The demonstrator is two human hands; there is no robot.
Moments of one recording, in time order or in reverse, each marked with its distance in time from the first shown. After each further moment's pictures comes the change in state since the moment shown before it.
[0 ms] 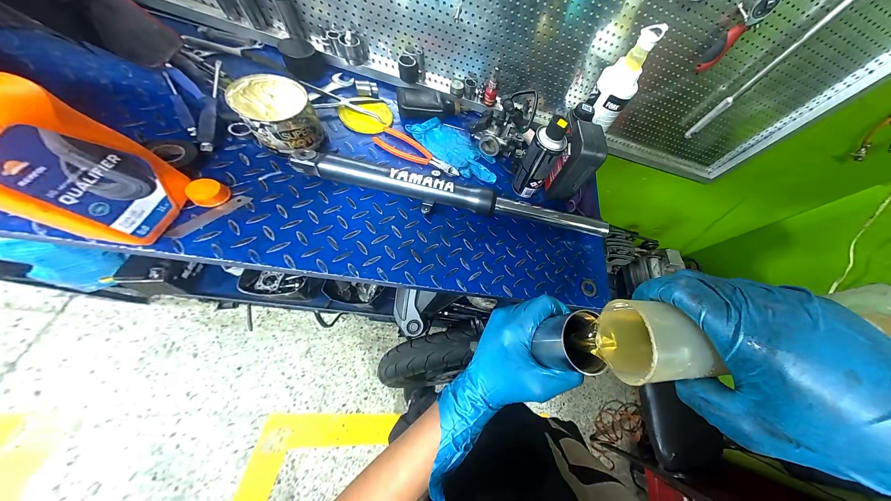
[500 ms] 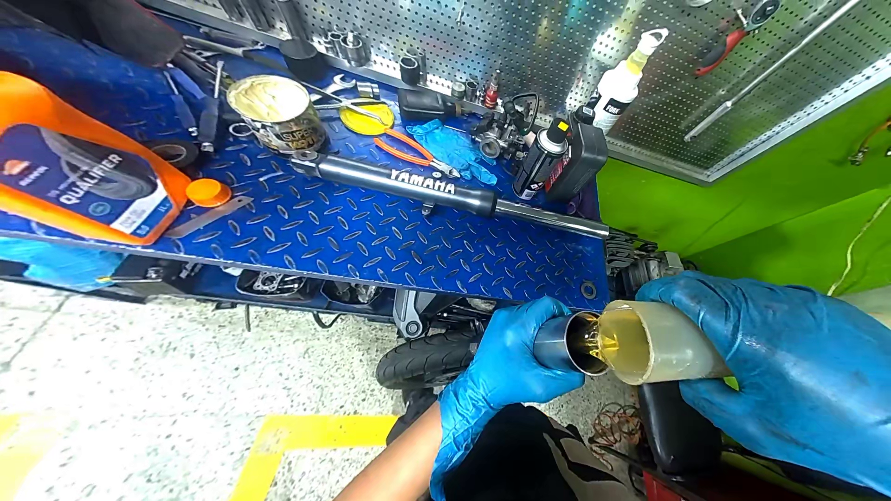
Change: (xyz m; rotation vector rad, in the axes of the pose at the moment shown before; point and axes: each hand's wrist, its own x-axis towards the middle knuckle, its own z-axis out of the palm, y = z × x) left_hand 0.001 -0.002 0.000 0.002 -0.014 -0.004; right_hand 0.002 -0.001 -0.006 -0.057 -0.049 0.009
